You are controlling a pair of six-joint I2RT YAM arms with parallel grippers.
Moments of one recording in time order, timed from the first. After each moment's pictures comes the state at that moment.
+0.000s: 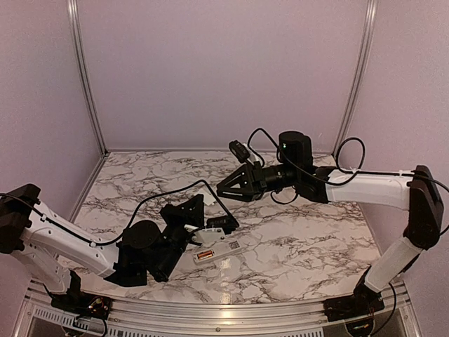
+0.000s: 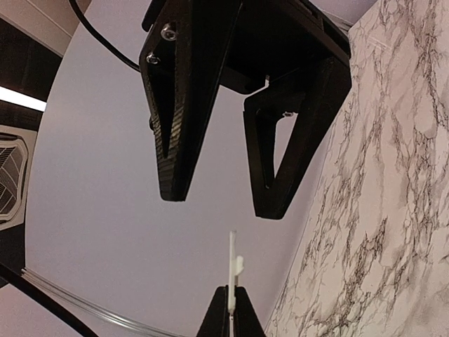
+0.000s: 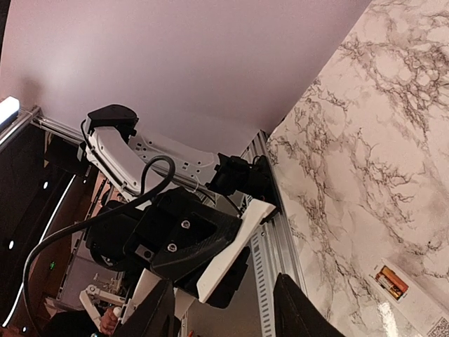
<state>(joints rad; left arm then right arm) -1.41 1.55 0.68 1.05 -1.00 1.40 0.74 1.58 1.07 0.29 -1.02 0.88</state>
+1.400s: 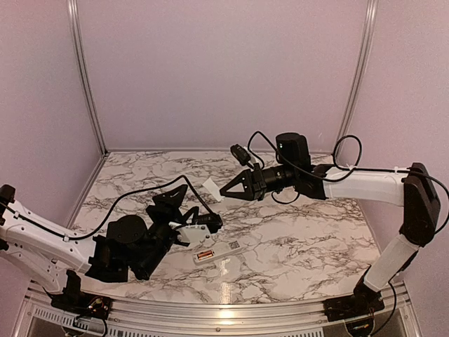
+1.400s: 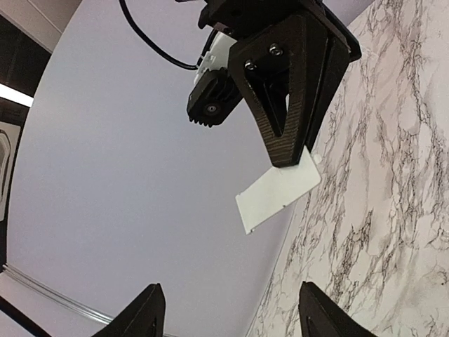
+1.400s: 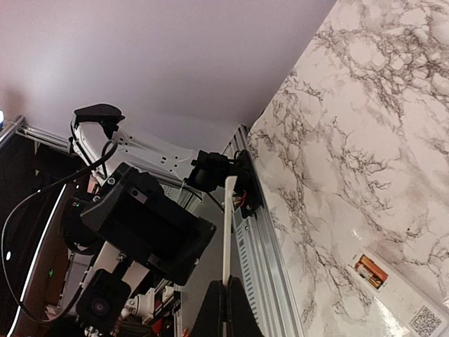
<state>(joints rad) -1.42 1.39 0.63 0.82 -0.98 1.27 0.71 1.62 1.09 0.21 -1.04 0.83</state>
